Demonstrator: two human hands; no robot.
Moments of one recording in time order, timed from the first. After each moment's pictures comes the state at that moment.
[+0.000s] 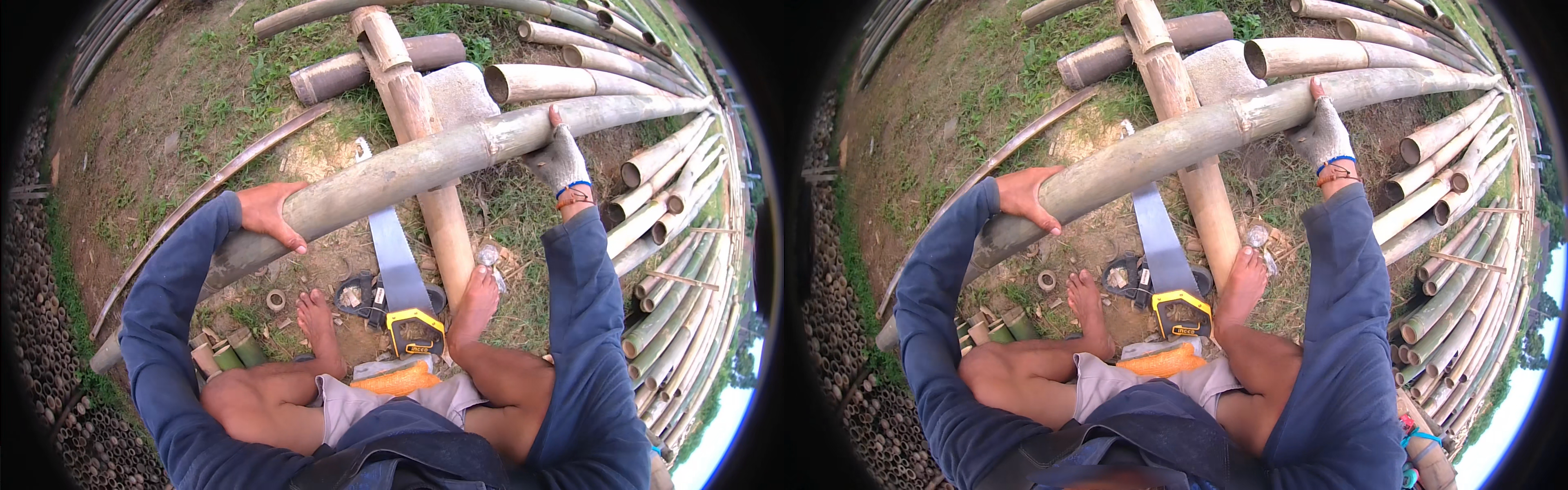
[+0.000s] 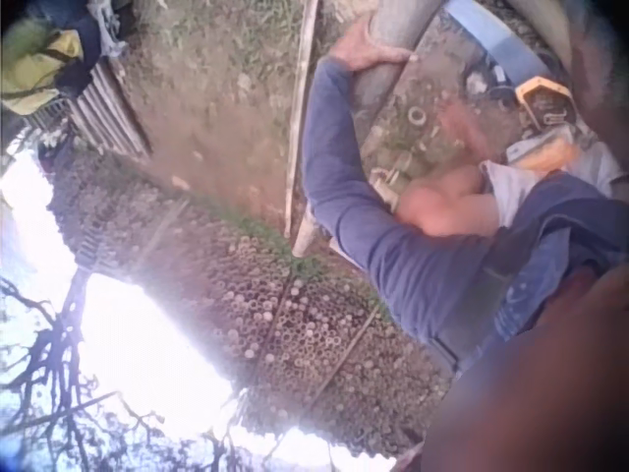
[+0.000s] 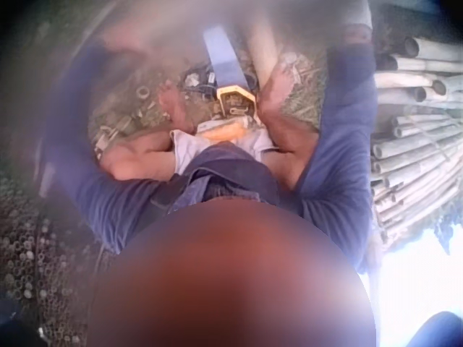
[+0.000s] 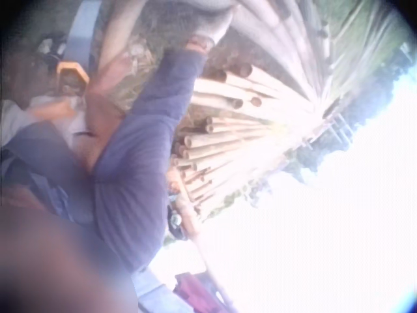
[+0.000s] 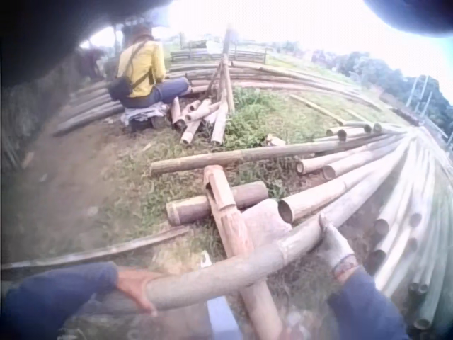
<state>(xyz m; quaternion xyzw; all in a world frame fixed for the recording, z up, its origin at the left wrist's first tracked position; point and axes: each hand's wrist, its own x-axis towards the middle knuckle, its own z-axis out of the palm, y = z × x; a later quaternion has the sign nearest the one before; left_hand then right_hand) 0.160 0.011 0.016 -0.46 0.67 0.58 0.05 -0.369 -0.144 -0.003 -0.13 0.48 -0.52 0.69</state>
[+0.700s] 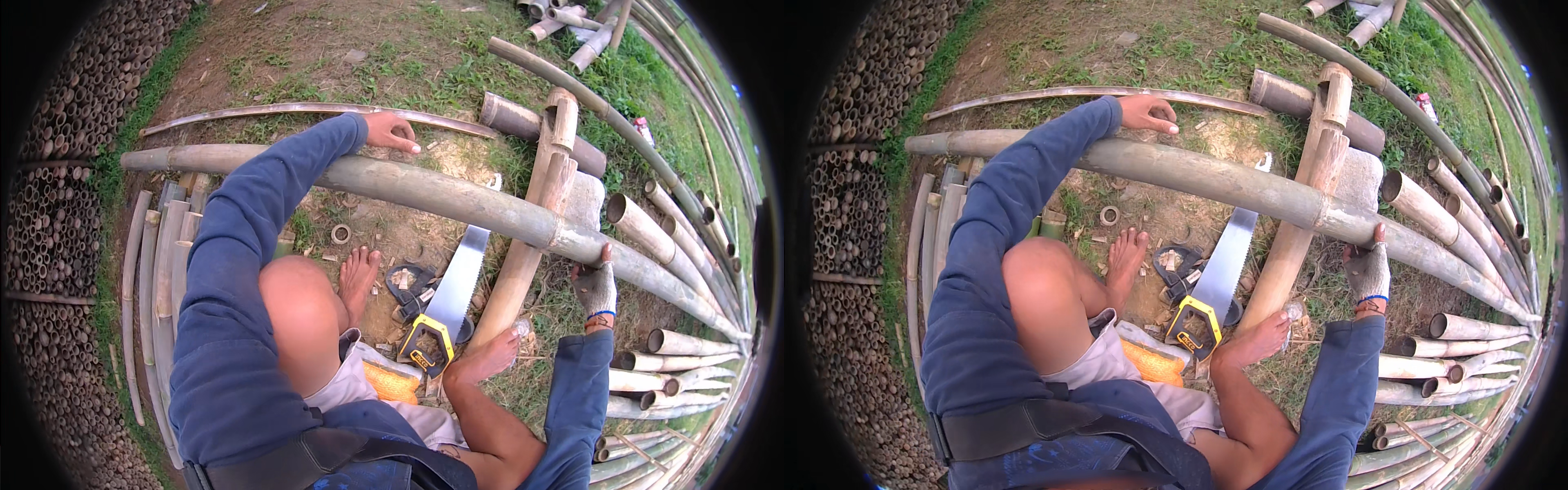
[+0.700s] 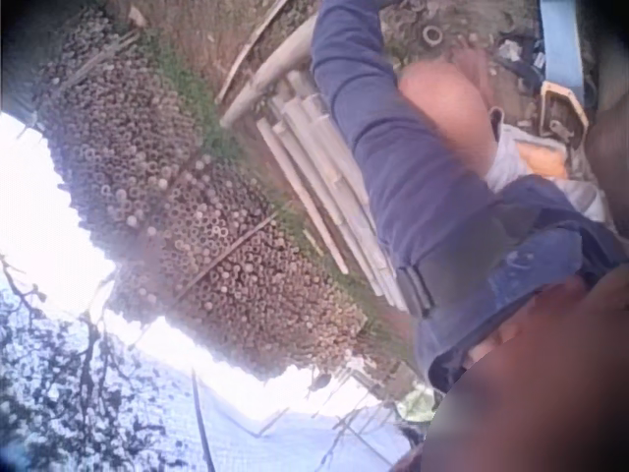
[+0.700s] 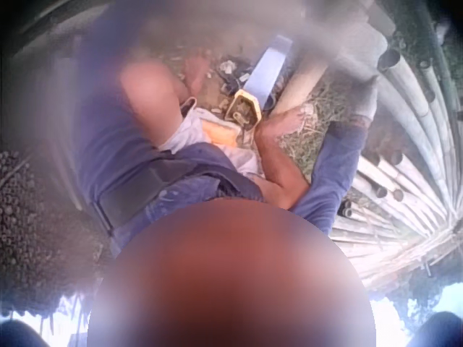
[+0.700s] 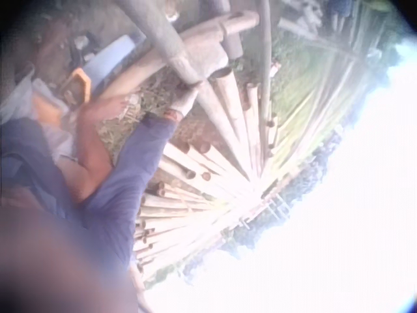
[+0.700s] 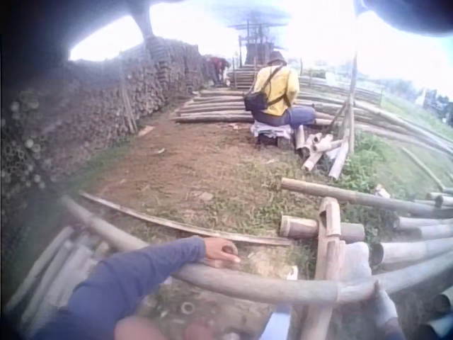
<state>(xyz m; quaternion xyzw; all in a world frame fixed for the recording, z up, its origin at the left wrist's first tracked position) 0.262 0.069 -0.040 -0.67 0.61 0.41 -0.14 -0.341 -0.090 -0.021 -0.18 0.56 -0.36 0.72</state>
